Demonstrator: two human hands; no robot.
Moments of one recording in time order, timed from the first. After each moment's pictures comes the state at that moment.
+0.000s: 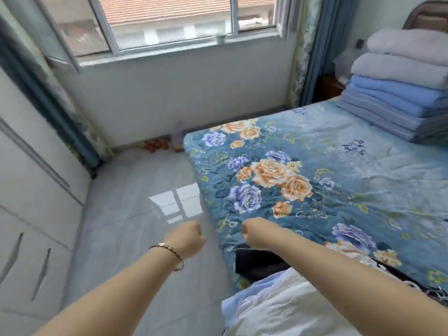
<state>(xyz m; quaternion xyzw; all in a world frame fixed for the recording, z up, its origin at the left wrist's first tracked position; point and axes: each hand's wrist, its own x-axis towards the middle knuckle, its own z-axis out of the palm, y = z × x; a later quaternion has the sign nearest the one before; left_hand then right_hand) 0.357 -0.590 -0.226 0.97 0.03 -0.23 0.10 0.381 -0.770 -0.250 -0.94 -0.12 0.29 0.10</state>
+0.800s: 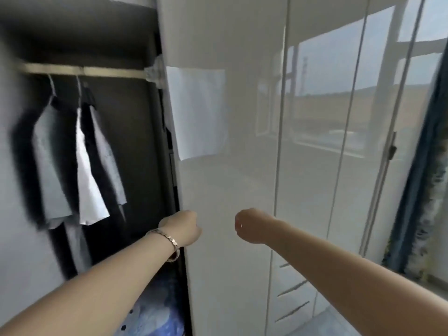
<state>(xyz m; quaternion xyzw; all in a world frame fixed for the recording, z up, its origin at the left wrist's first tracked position) 0.014 -0.101 0.003 0.74 0.66 0.06 0.06 0.186 -0.108 -0.002 -0.66 -0.75 0.03 0.03</state>
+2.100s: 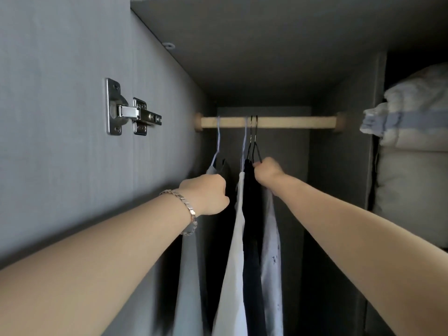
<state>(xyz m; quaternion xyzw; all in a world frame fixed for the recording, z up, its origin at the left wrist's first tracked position) -0.307 0.103 0.191 0.59 0.79 0.13 -0.11 -0.216 0.232 0.211 -0.45 -0.77 0.22 0.39</state>
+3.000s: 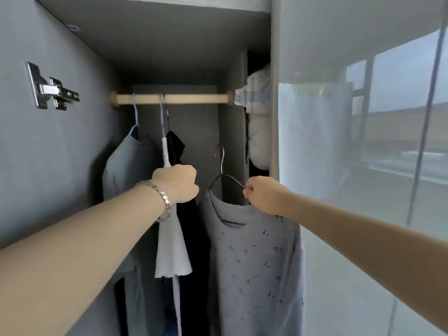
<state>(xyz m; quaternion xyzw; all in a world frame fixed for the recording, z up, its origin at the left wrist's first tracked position) -0.190 0.037 0.149 0.67 0.73 0.07 -0.14 -0.008 0.070 0.118 -0.55 -0.80 0.07 0.22</state>
